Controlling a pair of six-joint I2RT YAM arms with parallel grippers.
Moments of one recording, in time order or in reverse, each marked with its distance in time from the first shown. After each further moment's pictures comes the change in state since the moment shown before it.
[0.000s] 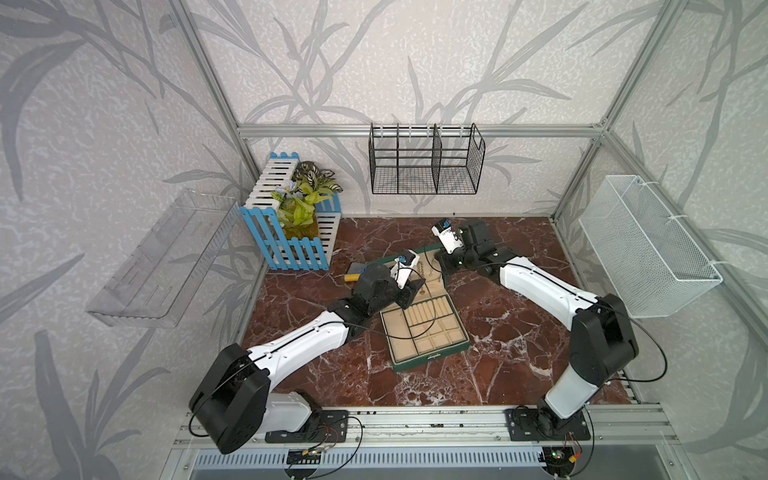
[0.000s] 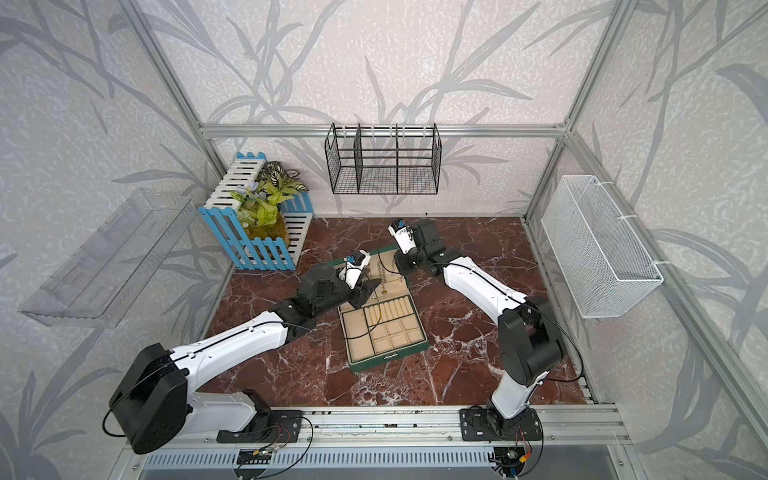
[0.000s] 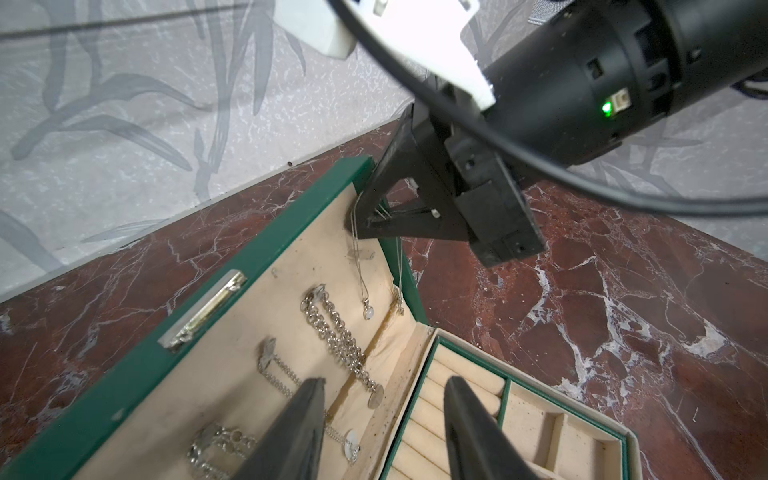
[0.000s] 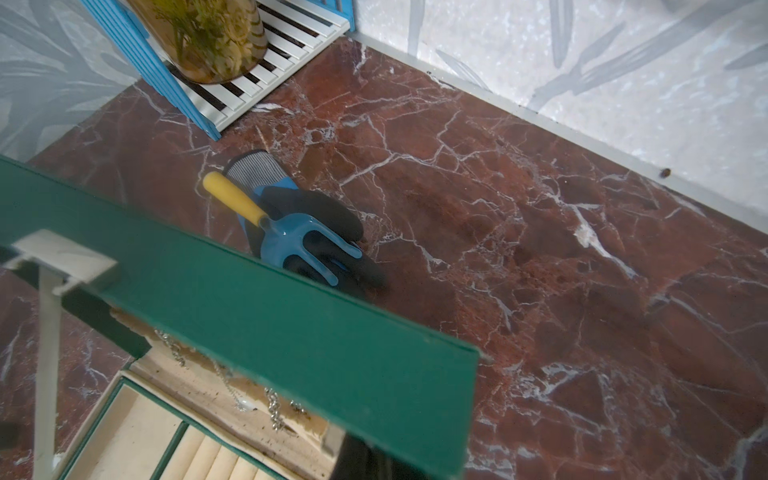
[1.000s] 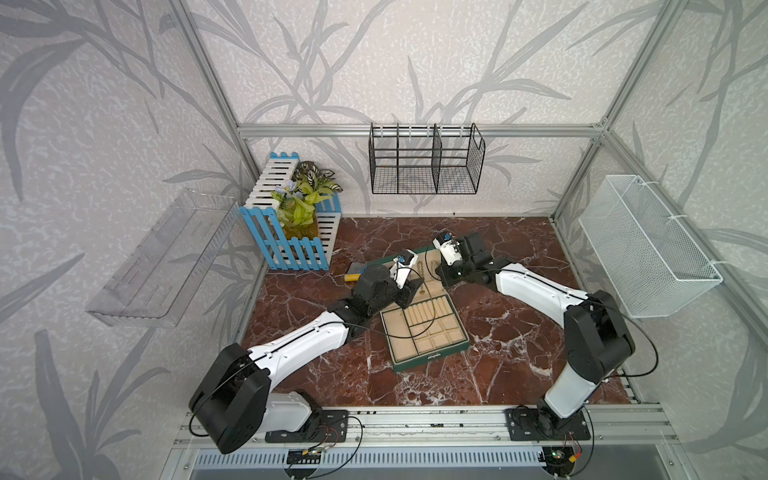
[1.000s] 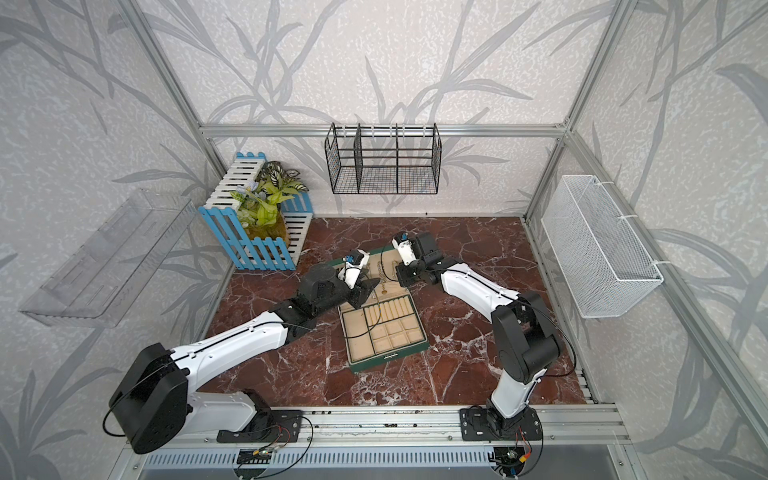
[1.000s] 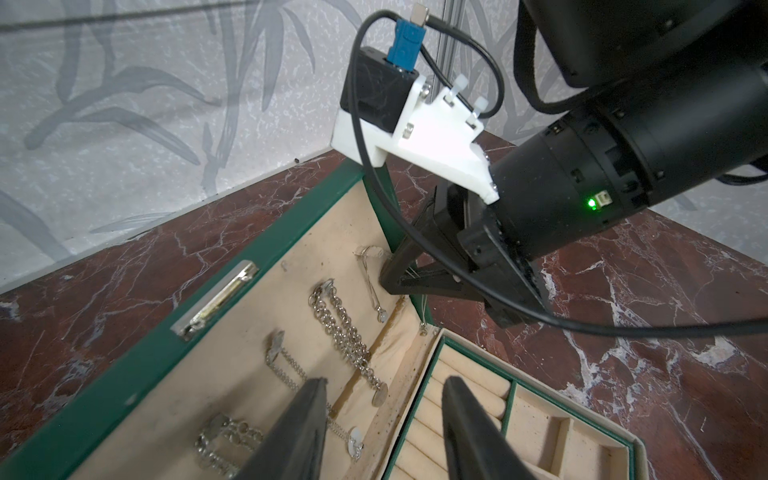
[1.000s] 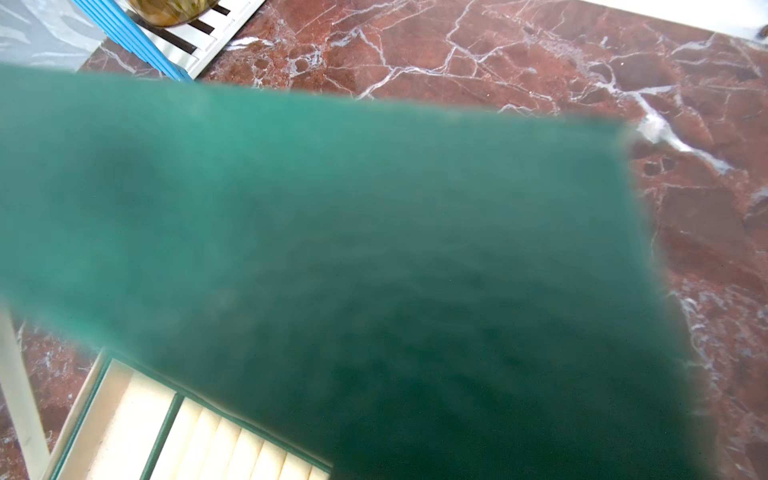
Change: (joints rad) left arm 0.000 0.000 -0.010 0.006 -0.021 -0.018; right arm 0.003 0.010 -0.112 0.032 -0.027 0.113
